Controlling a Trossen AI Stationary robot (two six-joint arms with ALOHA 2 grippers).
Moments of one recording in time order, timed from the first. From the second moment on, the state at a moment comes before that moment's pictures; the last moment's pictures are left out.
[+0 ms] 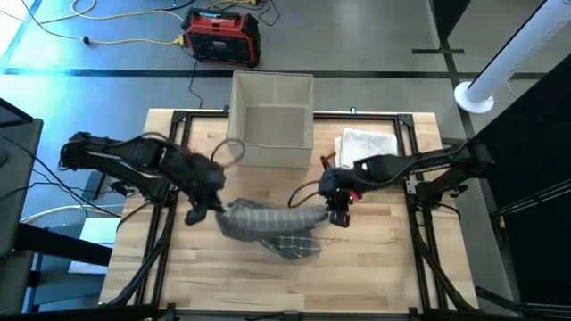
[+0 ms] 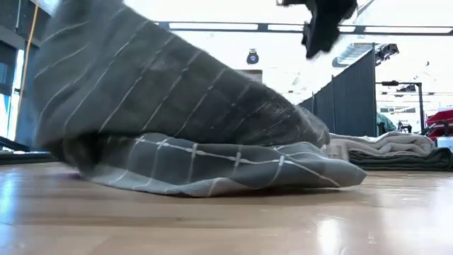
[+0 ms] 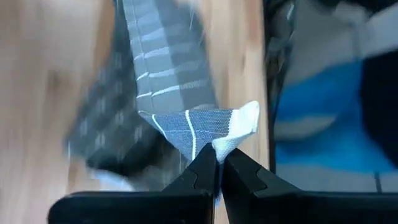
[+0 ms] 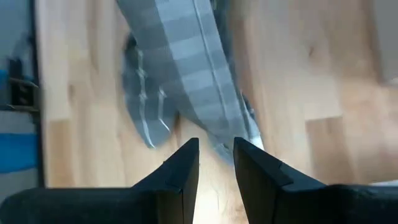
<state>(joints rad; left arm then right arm) -0.25 1.09 1.21 -1.12 0.20 -0.44 0.12 1.49 1.15 -0.79 -0.09 0.34</state>
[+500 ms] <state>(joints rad) -0.31 1.10 1.21 -1.31 0.25 -0.52 0.00 1.50 0.88 -0.38 -0.05 0.23</state>
